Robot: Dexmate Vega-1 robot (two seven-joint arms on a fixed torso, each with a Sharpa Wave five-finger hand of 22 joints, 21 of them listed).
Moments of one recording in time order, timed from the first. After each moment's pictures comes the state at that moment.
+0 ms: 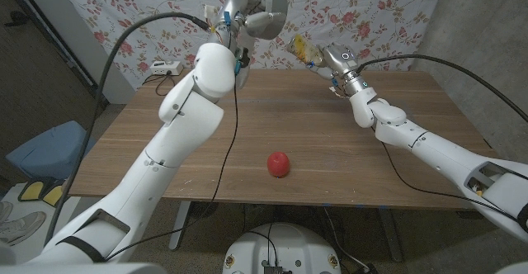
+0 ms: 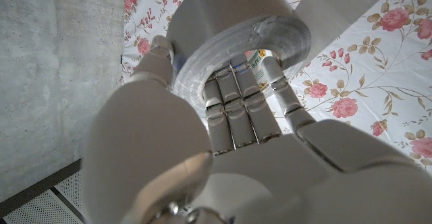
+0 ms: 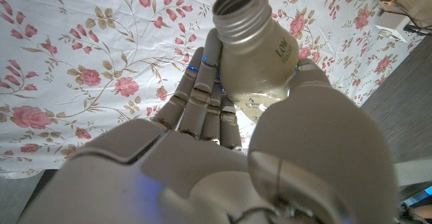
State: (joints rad) left arm 0.74 0.41 0.48 -2.40 0.42 0.77 0.18; left_hand 1.04 -0.08 0.41 -0.16 0.17 1.06 0.08 0.29 0.21 1.02 -0.04 0.53 0.45 0.90 -0.11 0.48 0.50 0.15 0.09 1.24 0.19; right arm -0.49 -0.68 -0.79 -1.40 -0.77 -0.01 -0.65; right_hand 0.91 -0.01 0.13 0.04 0.41 0.62 0.22 0.21 0.43 0.66 0.17 0.75 0.62 0.88 -0.04 0.60 1.09 0.42 -0.05 0.91 0.20
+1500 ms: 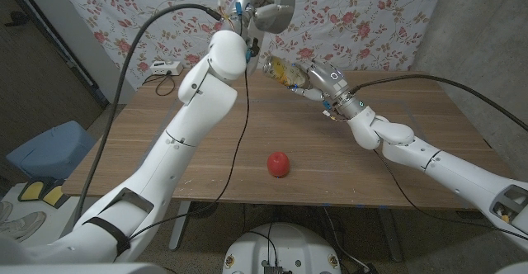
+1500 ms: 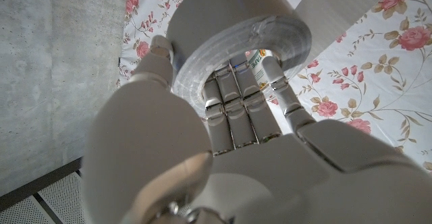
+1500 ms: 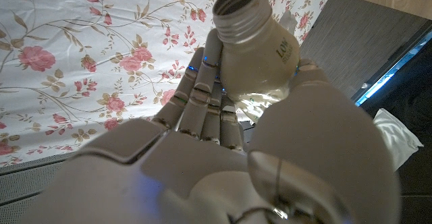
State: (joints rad) left arm 0.63 0.30 0.49 -2.23 0.39 0.73 0.11; left_hand 1.04 -0.08 0.39 -0.16 0.17 1.07 0.08 0.28 0.21 1.03 -0.04 0.52 0.46 0.90 -0.12 0.47 0.51 0.15 0.09 1.25 0.19; right arm -0.60 -0.76 -0.79 -1.55 -0.85 0.20 -0.72; right_hand 0.91 -0.01 0.12 0.06 0.42 0.63 0.21 0.21 0.44 0.67 0.17 0.73 0.63 0.88 -0.04 0.59 1.12 0.42 -0.04 0.92 0.19
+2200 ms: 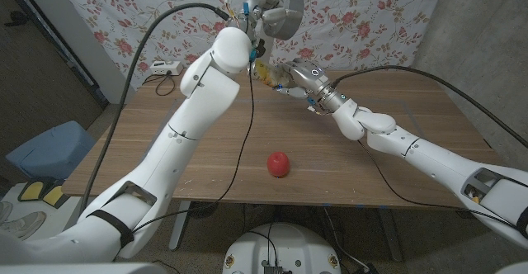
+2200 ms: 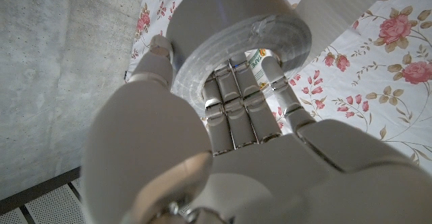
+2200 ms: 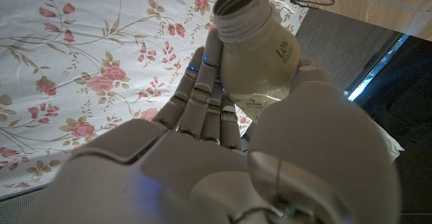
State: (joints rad) left arm 0.60 0.30 0.50 -2.23 0.34 0.80 0.04; left_hand 1.04 -0.08 0.39 -0.16 0.17 1.08 0.08 0.27 0.21 1.04 -0.04 0.51 0.46 0.91 -0.12 0.46 0.52 0.15 0.09 1.25 0.19; right arm -0.47 -0.64 -0.87 -1.41 -0.87 0.25 -0.63; right_hand 0.91 -0.01 0.11 0.07 0.42 0.63 0.21 0.21 0.44 0.67 0.17 0.73 0.63 0.88 -0.04 0.58 1.13 0.42 -0.04 0.92 0.19
